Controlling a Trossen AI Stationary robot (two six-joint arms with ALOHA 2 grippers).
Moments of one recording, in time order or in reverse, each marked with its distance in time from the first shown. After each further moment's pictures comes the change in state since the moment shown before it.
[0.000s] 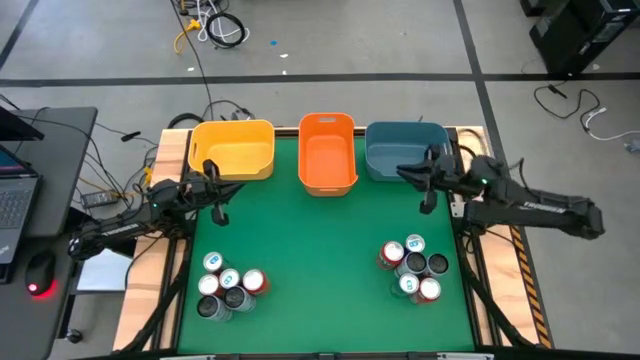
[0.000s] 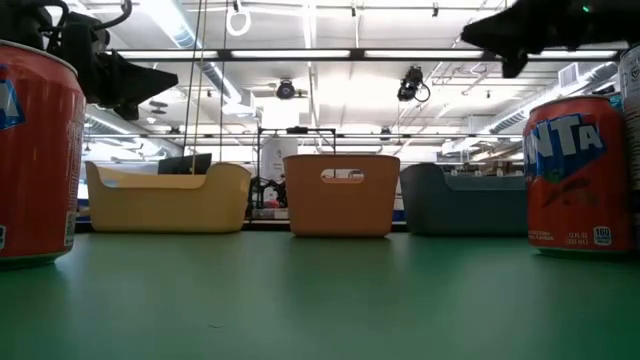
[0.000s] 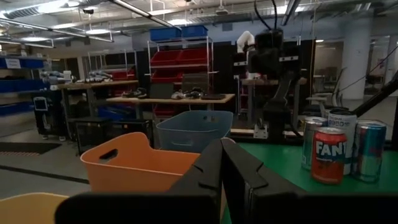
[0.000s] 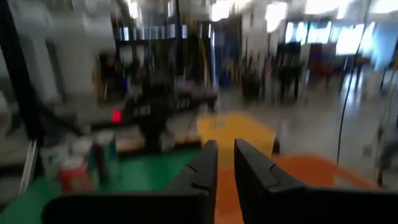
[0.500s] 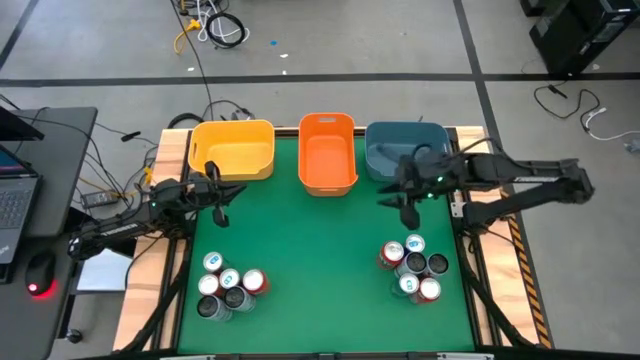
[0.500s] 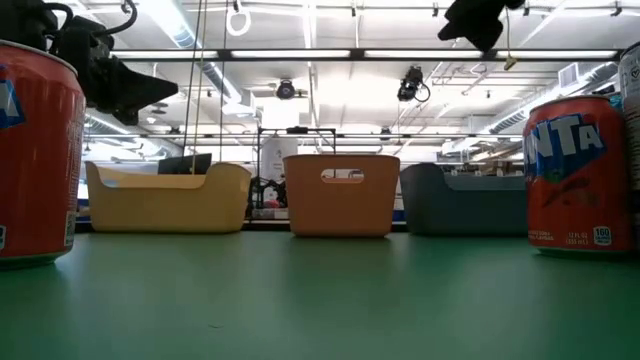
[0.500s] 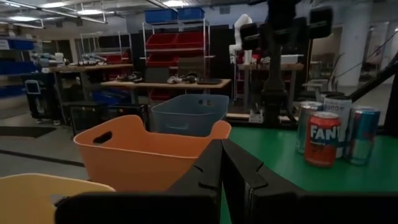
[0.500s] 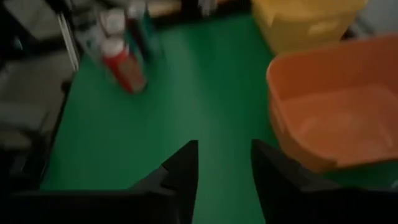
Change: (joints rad) left arm 0.000 0.000 0.021 -0.093 0.011 0.006; right arm 0.278 0.539 0.647 -0.778 0.054 0.134
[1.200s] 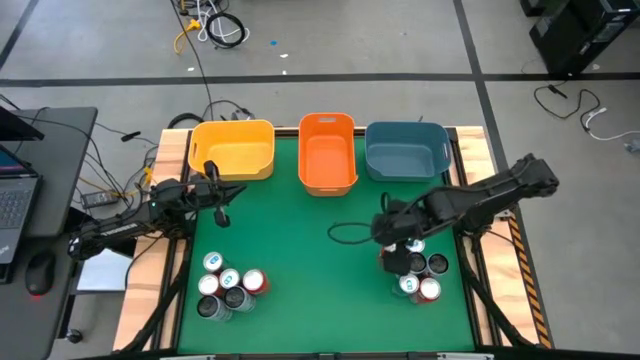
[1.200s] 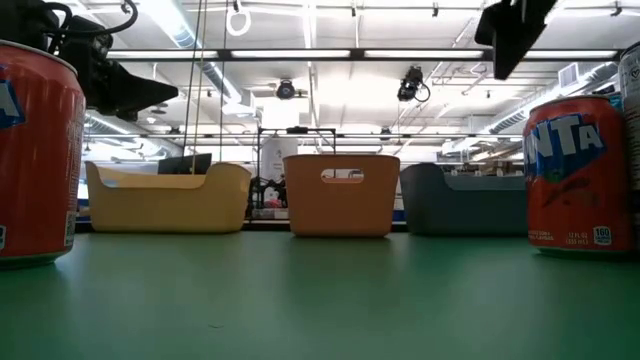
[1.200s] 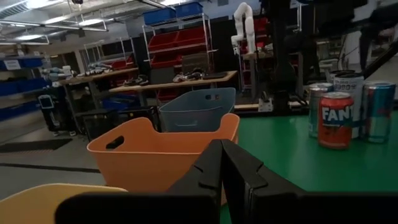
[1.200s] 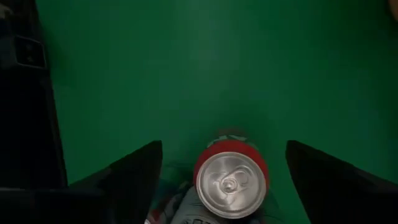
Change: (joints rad) left arm 0.000 0.000 0.003 -0.023 -0.011 0.114; right arm 0.313 0.419 0.254 -0.416 -0.001 0.348
